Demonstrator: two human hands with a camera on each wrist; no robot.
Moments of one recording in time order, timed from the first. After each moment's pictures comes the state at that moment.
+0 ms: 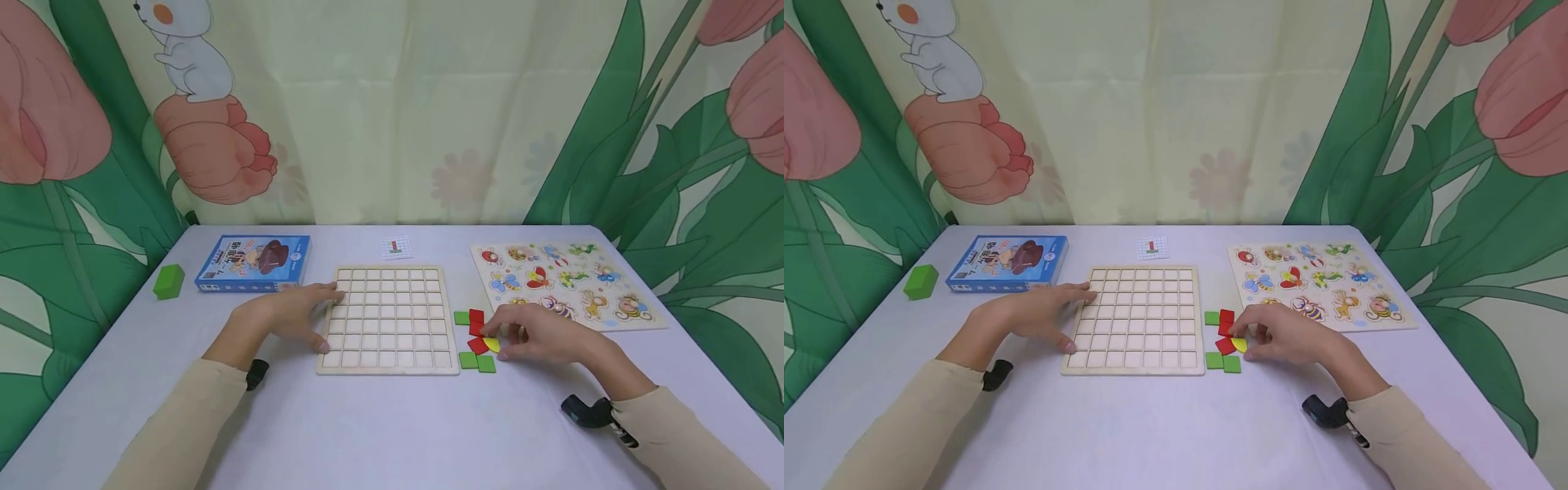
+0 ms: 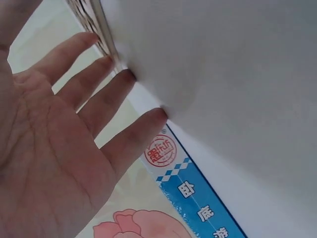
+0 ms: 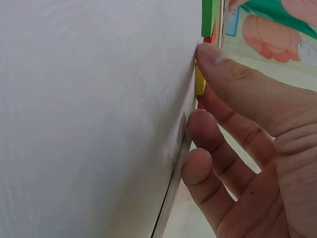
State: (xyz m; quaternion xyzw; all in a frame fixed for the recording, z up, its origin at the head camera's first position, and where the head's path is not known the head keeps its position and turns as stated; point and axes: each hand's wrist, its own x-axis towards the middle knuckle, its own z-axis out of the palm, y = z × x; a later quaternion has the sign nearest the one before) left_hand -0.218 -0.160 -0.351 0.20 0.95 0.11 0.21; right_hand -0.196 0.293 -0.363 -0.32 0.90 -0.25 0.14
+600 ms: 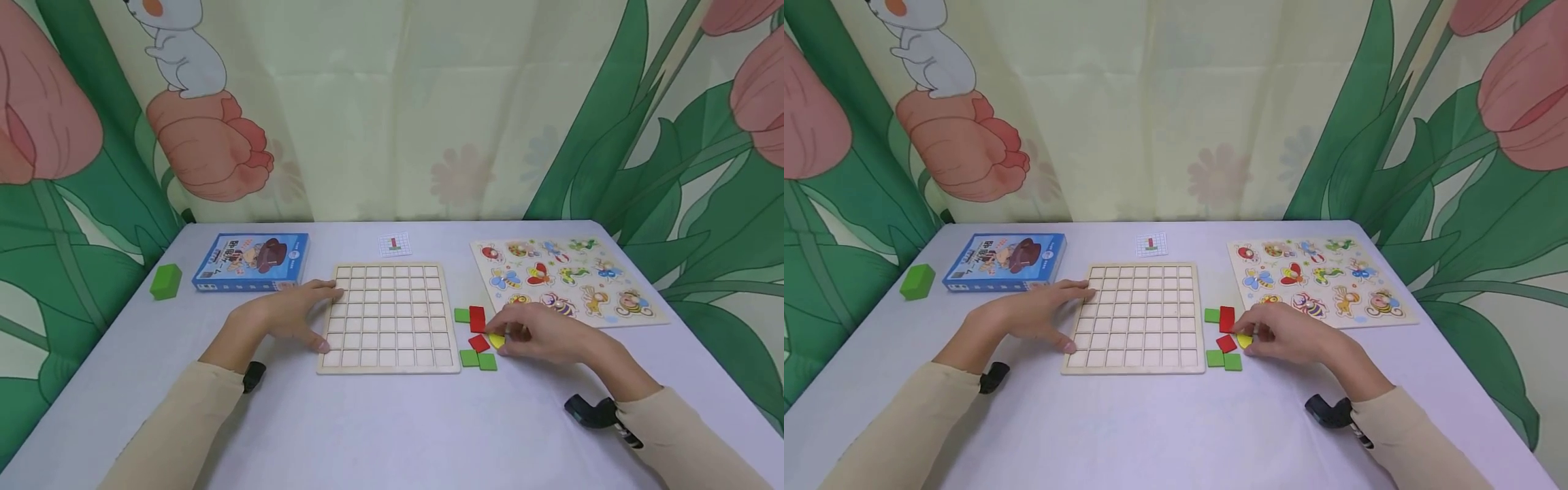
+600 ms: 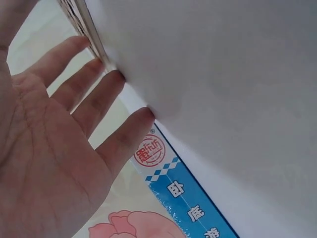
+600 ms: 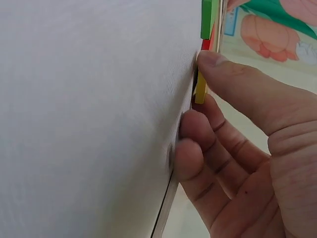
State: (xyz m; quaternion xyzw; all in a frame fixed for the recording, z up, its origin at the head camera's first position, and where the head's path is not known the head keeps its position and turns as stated) left_hand -0.219 -0.162 -0.351 0.20 0.95 0.12 0.22; right_hand -0.194 0.294 -0.363 -0.31 0.91 -0.23 0.14
